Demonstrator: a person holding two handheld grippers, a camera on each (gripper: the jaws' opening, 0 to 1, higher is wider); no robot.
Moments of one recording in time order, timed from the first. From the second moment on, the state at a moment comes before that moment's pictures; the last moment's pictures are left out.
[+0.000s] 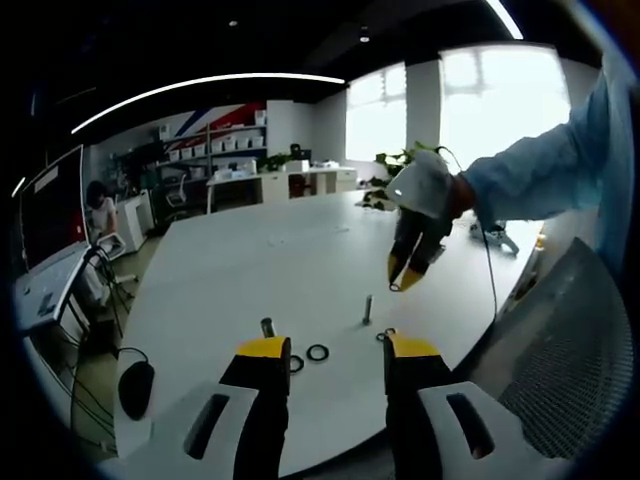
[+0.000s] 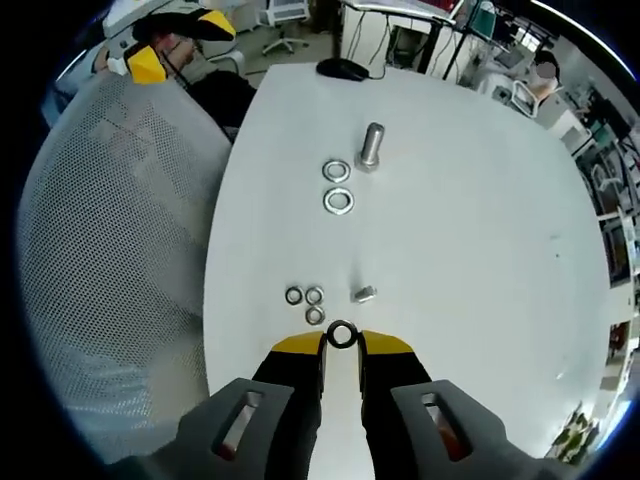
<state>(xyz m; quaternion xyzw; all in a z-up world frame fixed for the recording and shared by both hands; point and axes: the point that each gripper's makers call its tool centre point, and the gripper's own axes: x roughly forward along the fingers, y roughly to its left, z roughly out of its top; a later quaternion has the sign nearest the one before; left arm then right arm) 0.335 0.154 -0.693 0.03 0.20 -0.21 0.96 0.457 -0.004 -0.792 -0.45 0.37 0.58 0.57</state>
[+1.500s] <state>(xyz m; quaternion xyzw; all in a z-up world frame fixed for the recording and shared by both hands) 0.335 0.156 -0.692 0.02 0.20 -0.21 0.96 0.476 0.024 -0.810 -0.45 0.38 0.56 0.58</state>
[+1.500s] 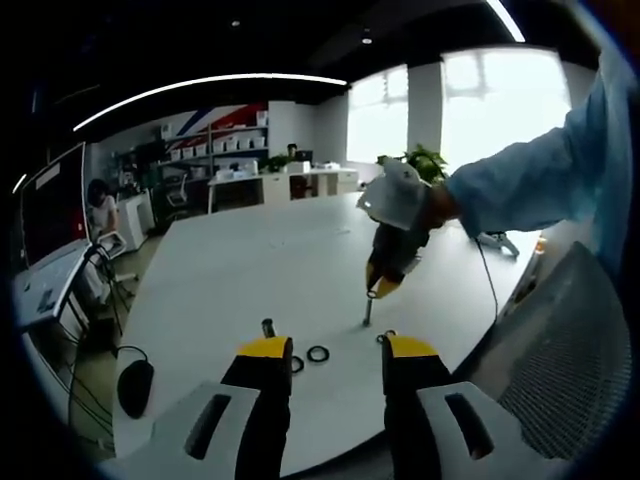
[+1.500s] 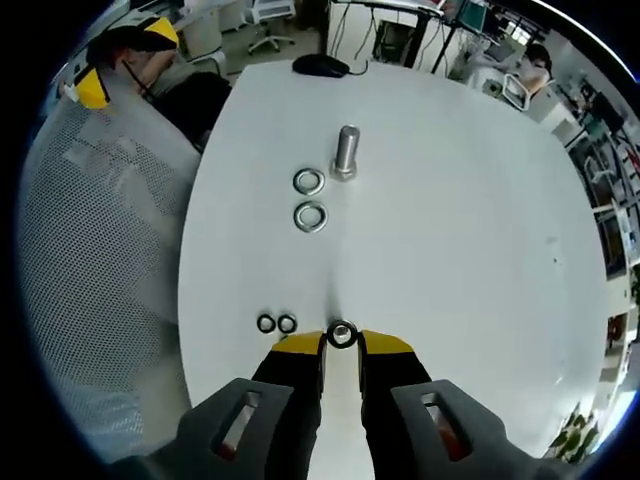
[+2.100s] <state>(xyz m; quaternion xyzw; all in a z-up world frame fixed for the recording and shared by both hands) 0.336 0.157 -0.694 0.02 0.21 -0.20 0.96 0.476 0.025 -0.821 -0.44 0.39 0.56 0.58</state>
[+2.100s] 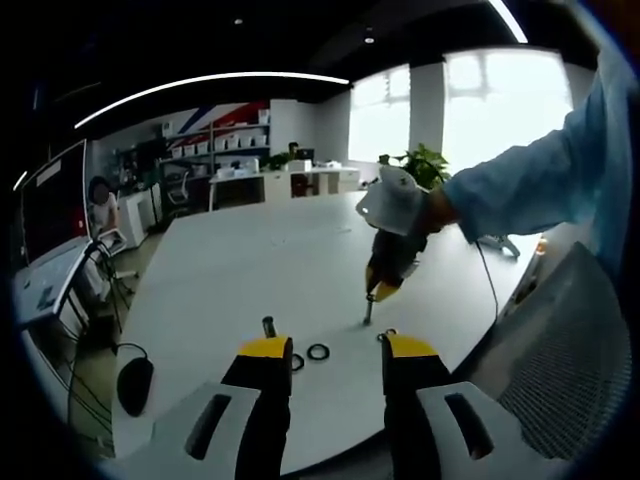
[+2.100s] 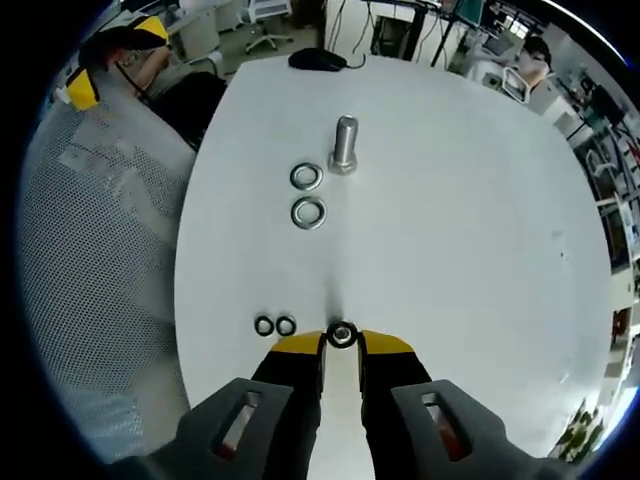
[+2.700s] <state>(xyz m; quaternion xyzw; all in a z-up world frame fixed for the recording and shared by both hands) 0.336 0.156 -0.697 0.02 0.22 -0.21 0.95 0.478 0.018 -0.830 -0.43 0.40 0.55 0.59</state>
